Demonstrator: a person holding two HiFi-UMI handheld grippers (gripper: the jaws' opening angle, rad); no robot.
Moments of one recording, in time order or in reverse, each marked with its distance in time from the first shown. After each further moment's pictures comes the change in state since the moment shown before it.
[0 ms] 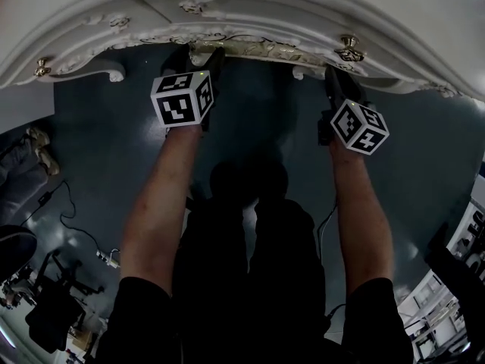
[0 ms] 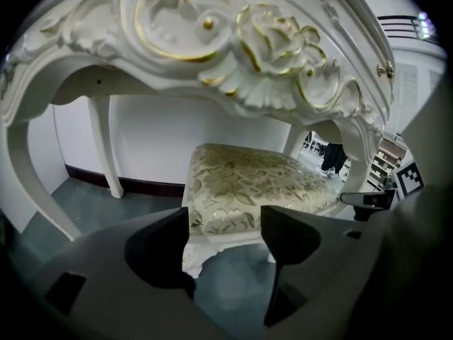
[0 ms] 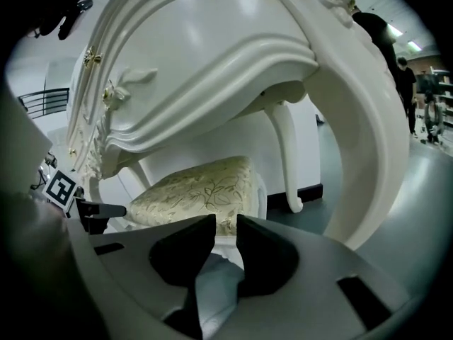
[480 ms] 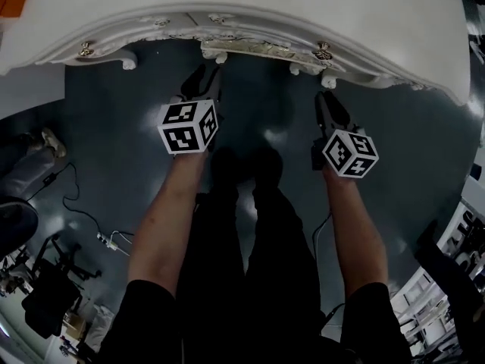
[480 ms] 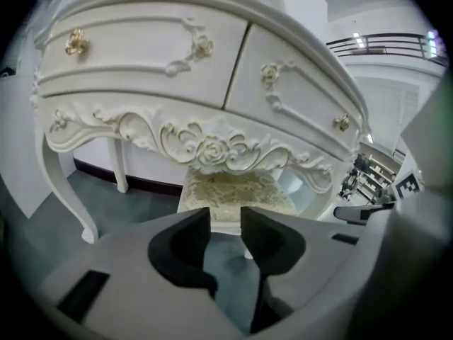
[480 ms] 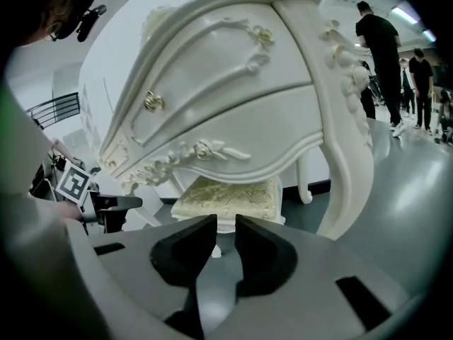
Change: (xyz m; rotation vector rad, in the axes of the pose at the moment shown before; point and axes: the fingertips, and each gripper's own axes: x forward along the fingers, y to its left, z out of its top) left arm -0.110 -0.040 0.017 -0.074 -0.006 -0.027; right arm -0.102 0.062 0.014 -0.004 0.110 0.102
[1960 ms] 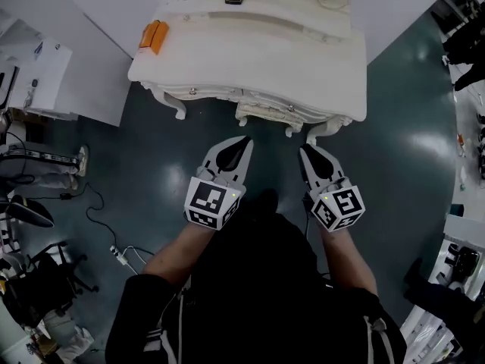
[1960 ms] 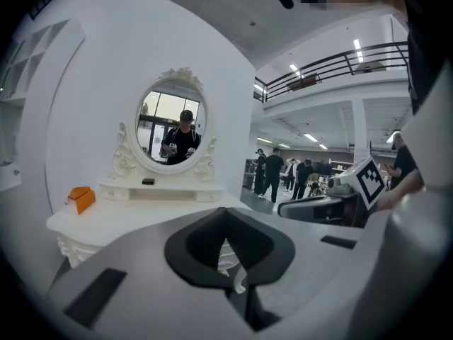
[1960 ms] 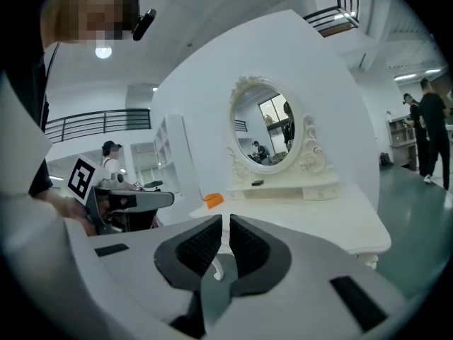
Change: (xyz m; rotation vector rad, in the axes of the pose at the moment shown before) left arm -0.398 -0.217 0.254 0.265 -0.336 -0.202; right arm -0.317 0.277 0.257 -0.297 -0.239 0.359
